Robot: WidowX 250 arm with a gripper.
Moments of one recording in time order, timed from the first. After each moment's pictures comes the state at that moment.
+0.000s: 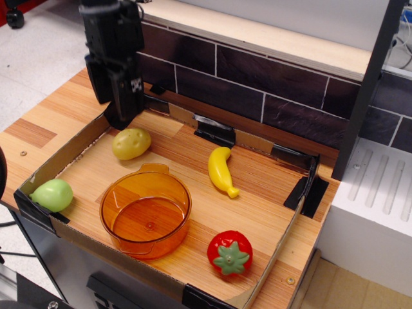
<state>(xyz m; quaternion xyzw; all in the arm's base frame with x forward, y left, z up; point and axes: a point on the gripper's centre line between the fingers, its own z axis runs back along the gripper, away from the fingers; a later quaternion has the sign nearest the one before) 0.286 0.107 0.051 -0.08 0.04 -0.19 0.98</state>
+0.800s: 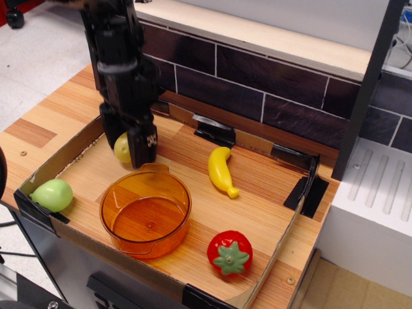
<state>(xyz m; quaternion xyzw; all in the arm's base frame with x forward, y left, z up) 0.267 0.084 0.005 -0.06 0.05 -0.18 0.98</state>
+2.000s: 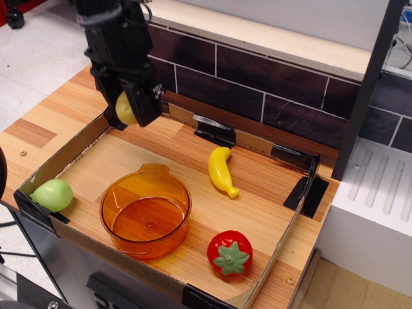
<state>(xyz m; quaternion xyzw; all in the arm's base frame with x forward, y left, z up) 0.262 0.068 0.083 -0.09 -0.04 -0.10 0.99</state>
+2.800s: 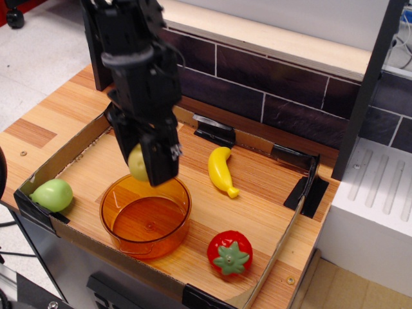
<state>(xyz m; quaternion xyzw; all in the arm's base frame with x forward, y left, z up) 0.214 0.016 0.066 -0.09 0.04 -0.17 0.98</state>
